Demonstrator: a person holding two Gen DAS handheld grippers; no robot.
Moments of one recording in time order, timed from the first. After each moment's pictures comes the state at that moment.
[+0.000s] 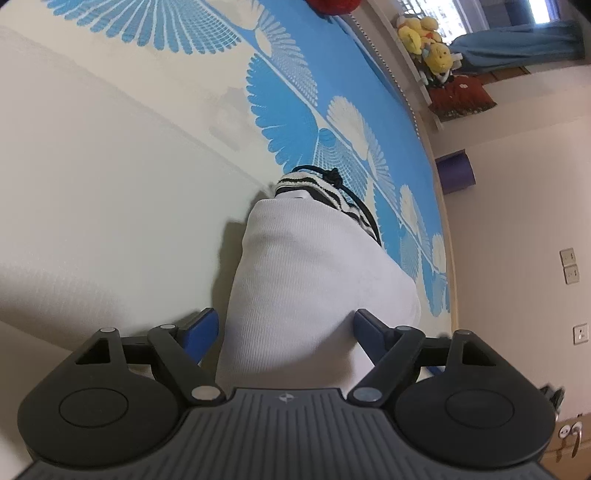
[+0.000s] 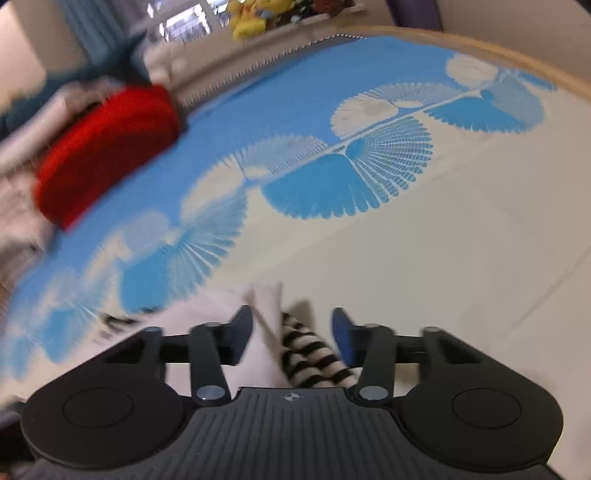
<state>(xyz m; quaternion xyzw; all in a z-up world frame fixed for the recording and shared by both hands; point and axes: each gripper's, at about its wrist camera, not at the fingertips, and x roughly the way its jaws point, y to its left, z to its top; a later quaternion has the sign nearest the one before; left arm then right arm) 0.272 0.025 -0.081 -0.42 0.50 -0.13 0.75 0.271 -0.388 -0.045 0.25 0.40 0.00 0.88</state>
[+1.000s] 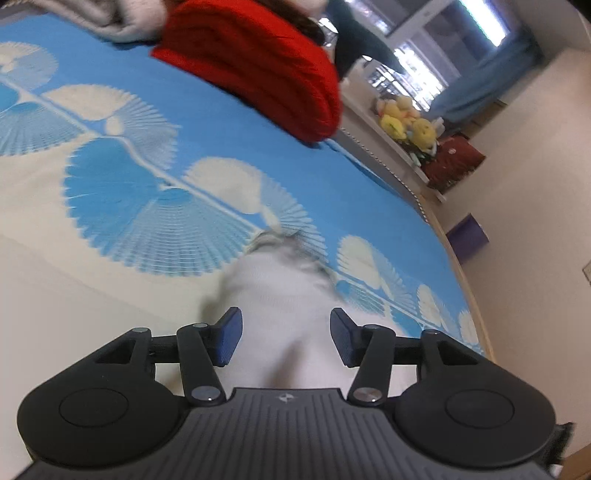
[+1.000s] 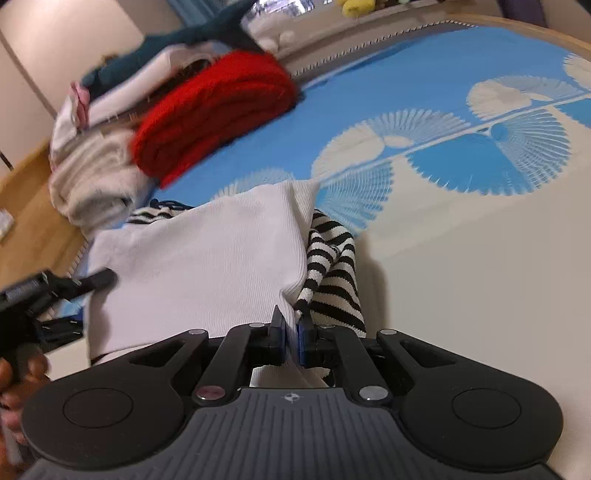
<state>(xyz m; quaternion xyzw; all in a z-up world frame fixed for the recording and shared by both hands) 0.280 0.109 0.000 -0.33 0.37 -0.06 0.87 0.289 -0.296 -0.050 0.22 0.41 0.15 0.88</state>
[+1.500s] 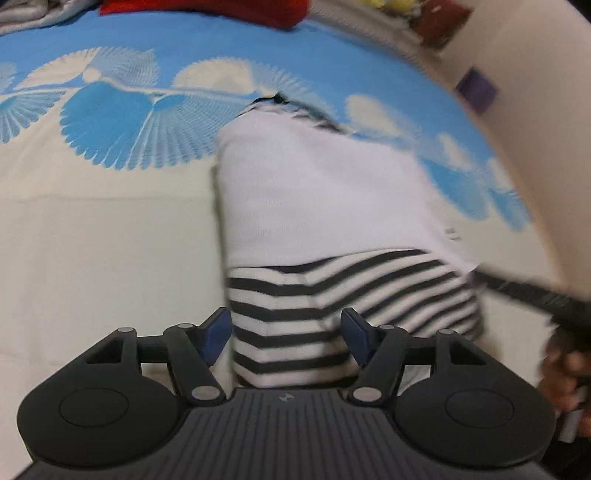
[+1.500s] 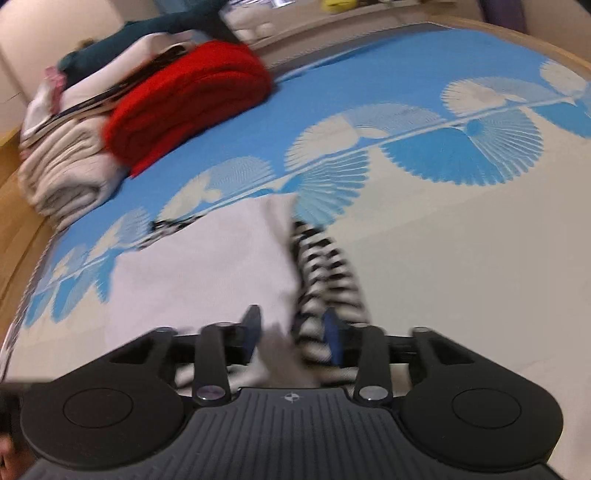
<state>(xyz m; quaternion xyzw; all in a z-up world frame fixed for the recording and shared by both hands) 0.233 0.068 -0.021 -0.15 0.51 -0.13 0.84 0.264 -0.283 -0.044 0.19 0.42 0.11 0.88</state>
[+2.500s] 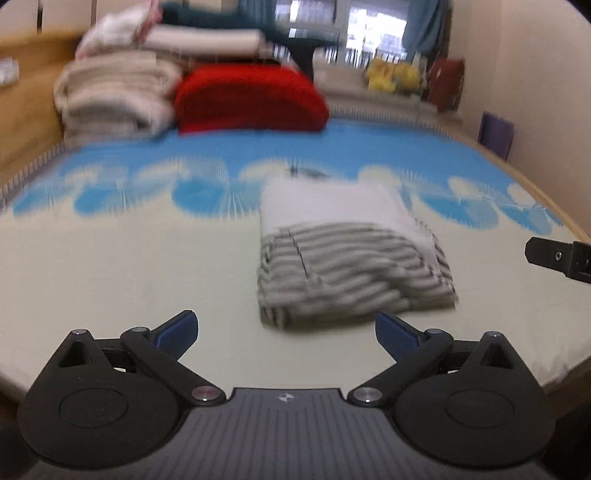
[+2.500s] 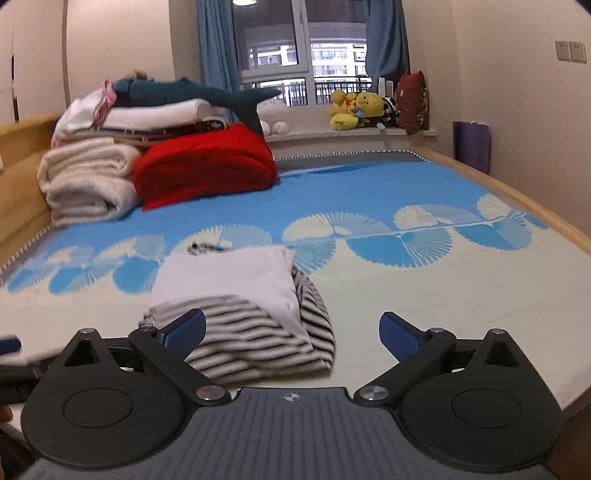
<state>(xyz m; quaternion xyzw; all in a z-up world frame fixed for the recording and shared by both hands) 0.020 -0.030 0.047 -0.05 0.36 0.04 0.93 0.047 -0.256 0.045 0.05 0.27 0.04 0.96</state>
